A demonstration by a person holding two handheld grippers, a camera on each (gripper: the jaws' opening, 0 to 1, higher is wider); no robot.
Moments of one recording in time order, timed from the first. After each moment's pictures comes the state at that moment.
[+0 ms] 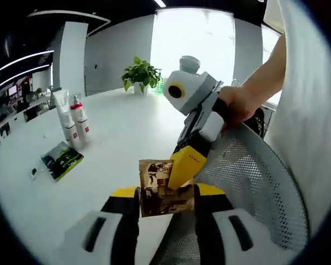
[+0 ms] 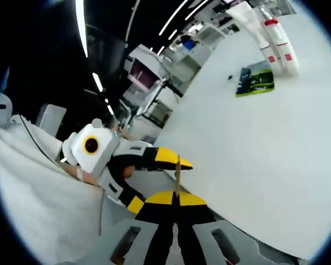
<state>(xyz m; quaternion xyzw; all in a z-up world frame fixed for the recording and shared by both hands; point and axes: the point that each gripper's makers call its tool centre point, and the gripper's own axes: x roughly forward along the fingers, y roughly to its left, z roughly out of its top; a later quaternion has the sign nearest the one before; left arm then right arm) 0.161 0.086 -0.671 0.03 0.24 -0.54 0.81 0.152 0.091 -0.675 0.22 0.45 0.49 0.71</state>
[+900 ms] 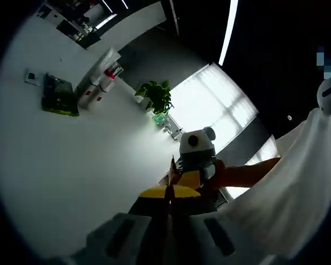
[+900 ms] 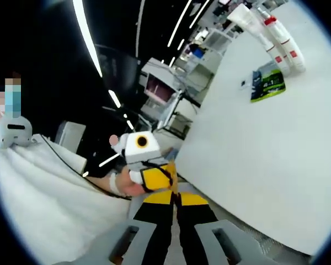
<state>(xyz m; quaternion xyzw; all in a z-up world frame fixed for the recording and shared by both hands) 0.168 0.105 -0.637 -0.33 0.31 -0.53 0.72 0.152 0.096 -0.642 0.31 0.41 0.53 0.68</state>
